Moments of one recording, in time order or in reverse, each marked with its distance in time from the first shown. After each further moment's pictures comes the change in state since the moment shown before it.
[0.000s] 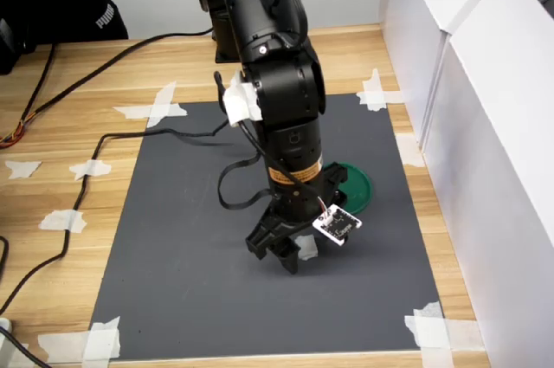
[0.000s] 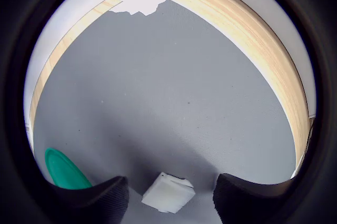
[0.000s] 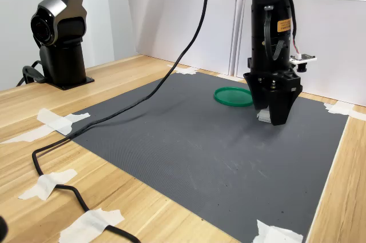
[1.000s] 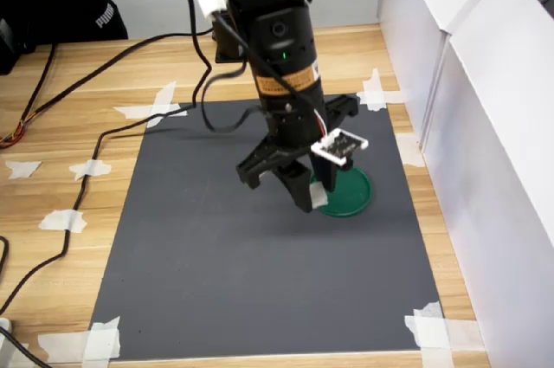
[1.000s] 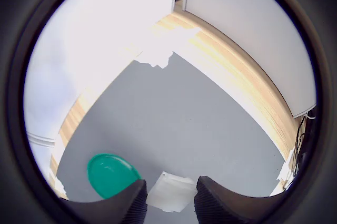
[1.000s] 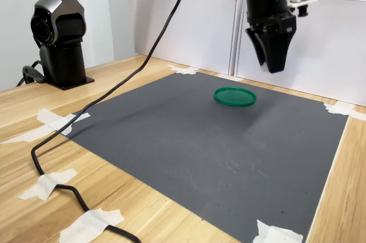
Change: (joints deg) arm 0.0 -14.7 2.6 5.3 5.8 0.8
